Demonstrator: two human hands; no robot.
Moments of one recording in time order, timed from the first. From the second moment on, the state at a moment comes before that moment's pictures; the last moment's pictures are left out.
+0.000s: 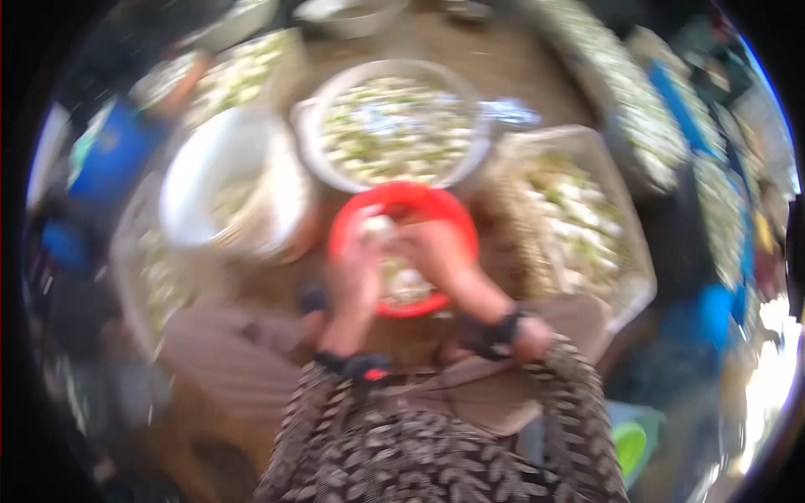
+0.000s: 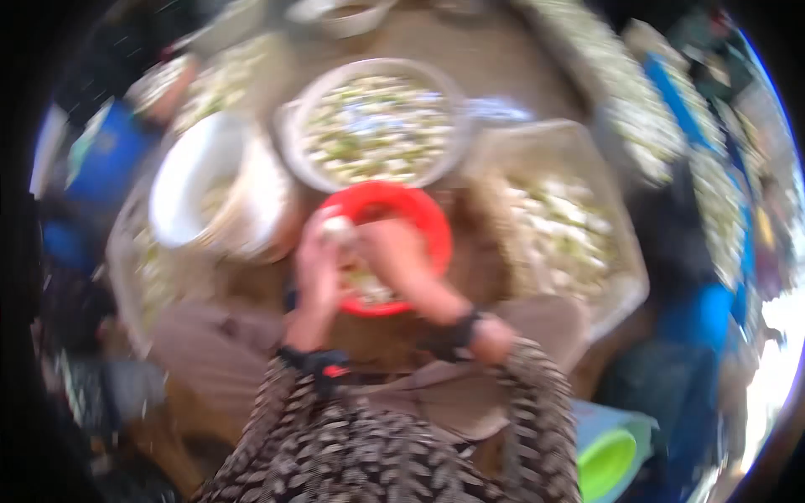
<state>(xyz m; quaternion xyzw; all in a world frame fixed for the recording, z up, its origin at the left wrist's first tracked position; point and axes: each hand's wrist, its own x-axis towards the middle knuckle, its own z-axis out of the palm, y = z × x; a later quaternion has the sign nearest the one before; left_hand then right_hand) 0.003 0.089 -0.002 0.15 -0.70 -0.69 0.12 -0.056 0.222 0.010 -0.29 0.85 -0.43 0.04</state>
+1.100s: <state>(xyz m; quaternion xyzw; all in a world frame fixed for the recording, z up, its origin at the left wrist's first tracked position) -0.007 0.075 0.016 0.06 -0.35 -0.93 -0.07 -0.059 0.228 0.025 -0.17 0.66 -0.71 0.16</state>
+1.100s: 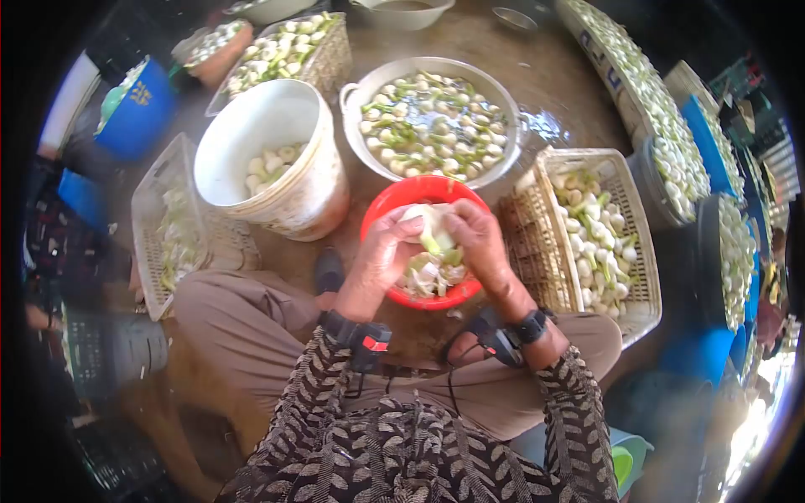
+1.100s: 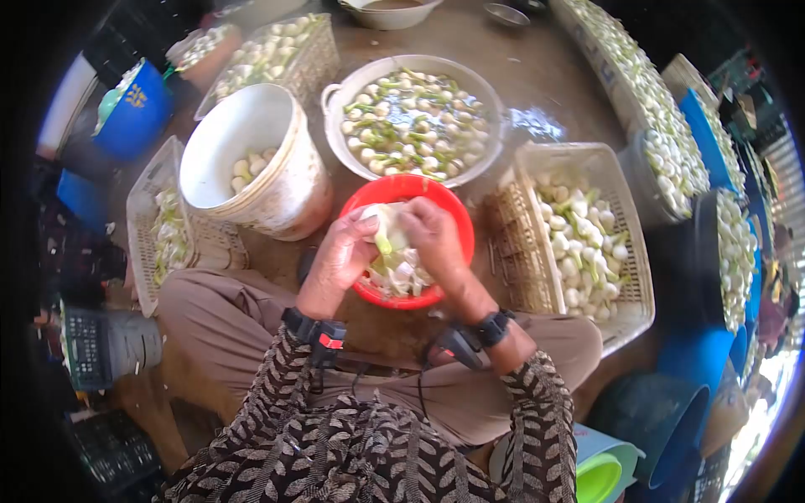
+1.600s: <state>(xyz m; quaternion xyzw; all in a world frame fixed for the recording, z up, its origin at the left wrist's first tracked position) 0.000 0.069 0.030 -0.02 -0.28 -0.96 0.00 -0.059 0.215 0.063 -0.22 0.76 -0.60 0.15</state>
